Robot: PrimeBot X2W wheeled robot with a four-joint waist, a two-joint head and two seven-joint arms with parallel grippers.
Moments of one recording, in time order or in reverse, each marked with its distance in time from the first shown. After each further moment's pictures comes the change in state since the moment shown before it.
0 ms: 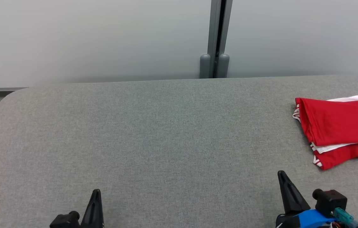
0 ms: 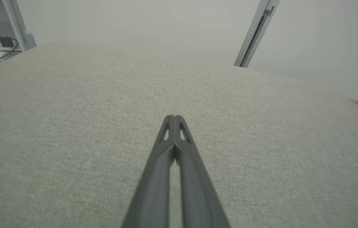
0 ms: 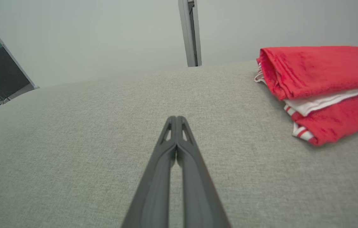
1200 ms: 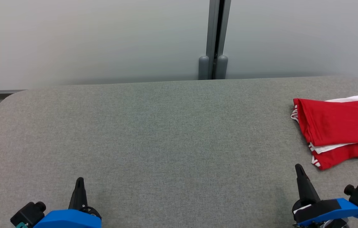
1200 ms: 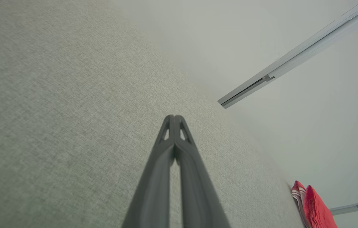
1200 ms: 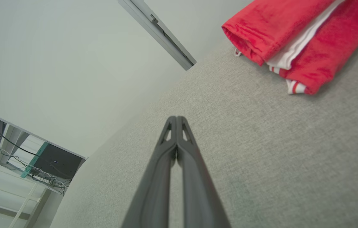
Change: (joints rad) left arm -0.056 -0.017 0.121 -0.044 -0.539 -0.062 0.151; right arm -0.013 0.001 -0.070 -0.048 0.592 0.000 0.151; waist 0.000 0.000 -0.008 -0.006
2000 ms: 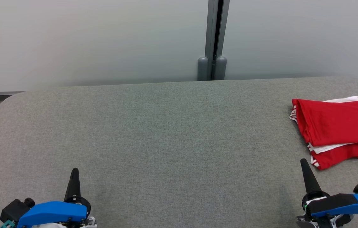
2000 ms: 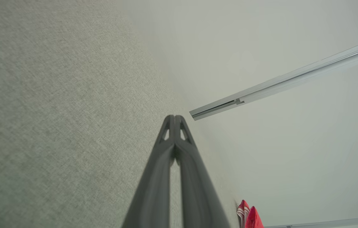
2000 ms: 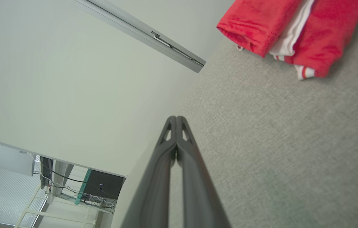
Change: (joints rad) left arm -0.036 -0.007 0.056 -0.027 -0.262 -0.033 0.074; right arm -0.016 0.000 -0.035 -0.026 0.285 0.000 0.073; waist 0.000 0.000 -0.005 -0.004
